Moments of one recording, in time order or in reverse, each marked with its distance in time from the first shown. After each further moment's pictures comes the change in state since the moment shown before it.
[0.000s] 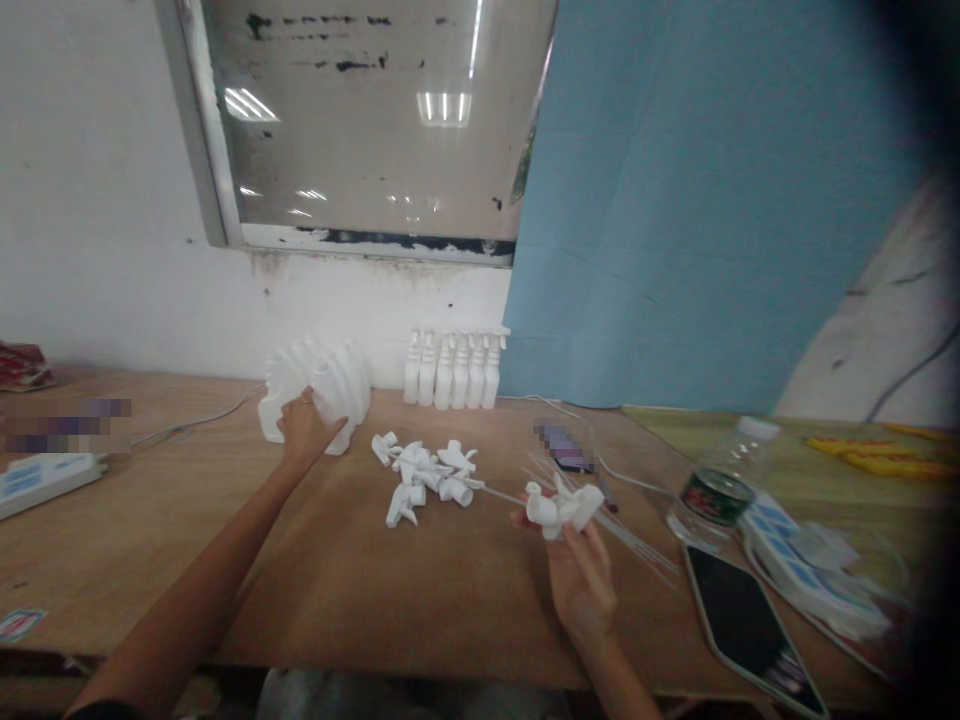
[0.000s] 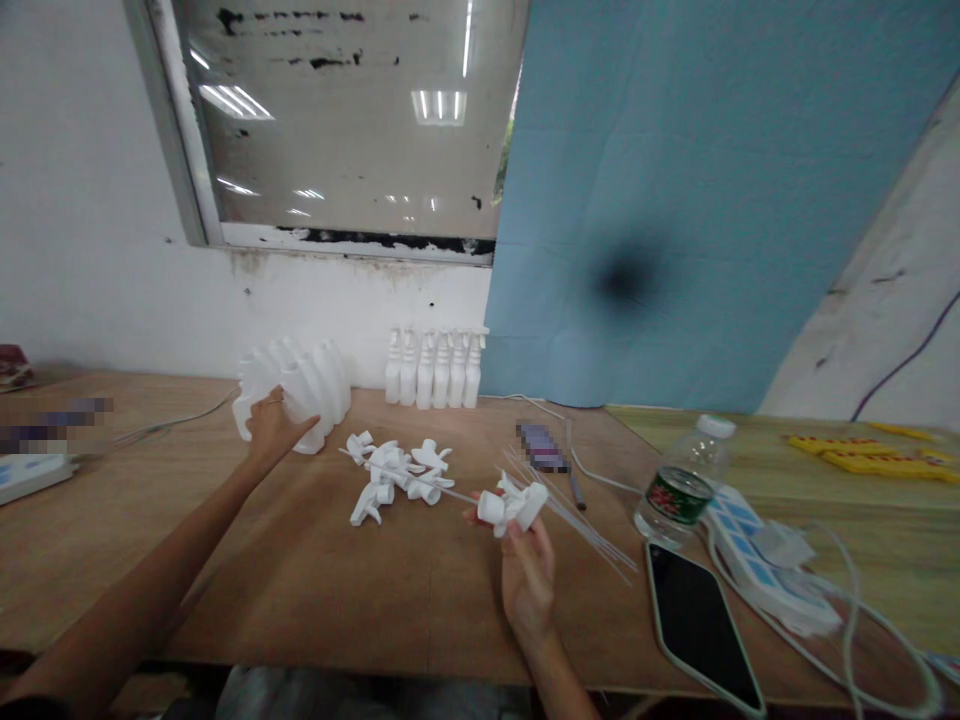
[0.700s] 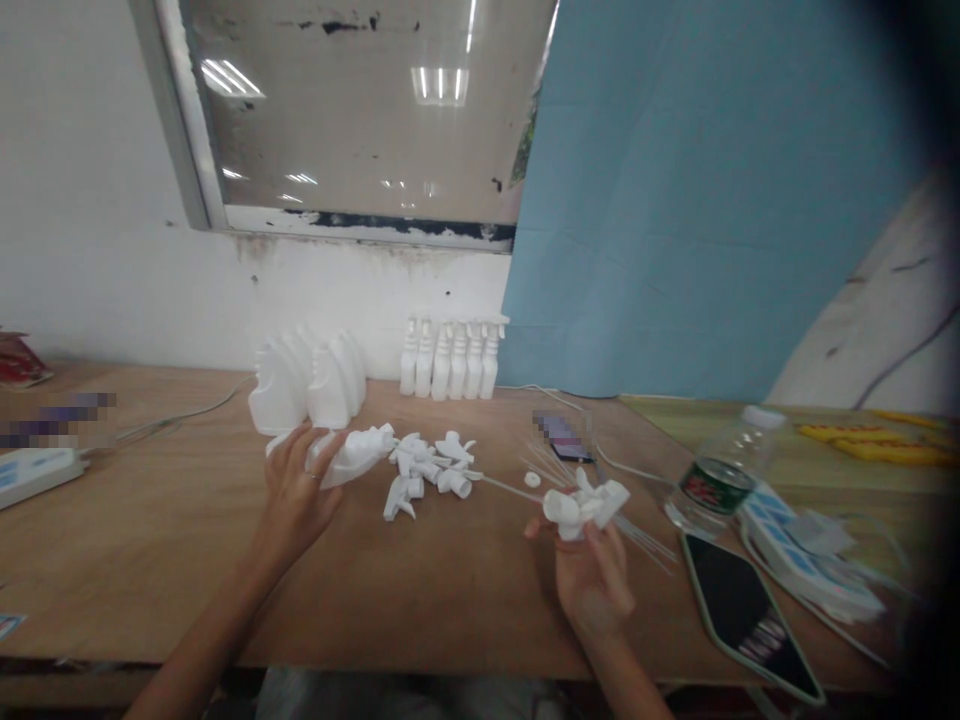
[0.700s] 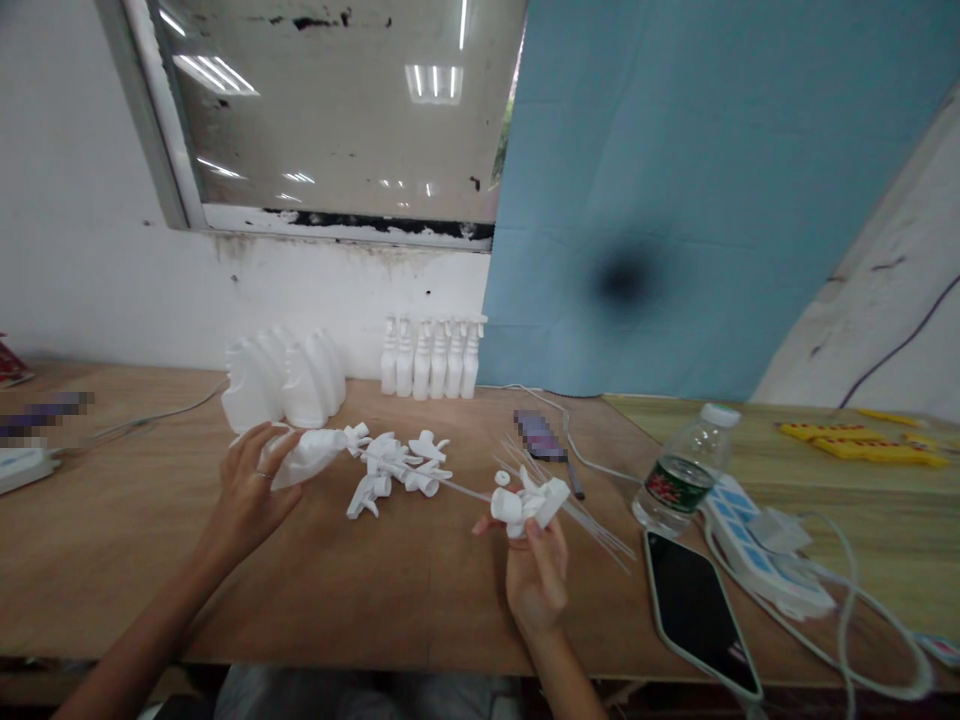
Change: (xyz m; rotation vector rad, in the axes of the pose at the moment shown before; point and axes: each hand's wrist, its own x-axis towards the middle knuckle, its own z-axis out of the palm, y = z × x) left_hand -0.103 0.002 -0.055 -0.070 0.112 0.634; right_hand 0.000 -0.002 0.000 0.151 0.080 -0.068
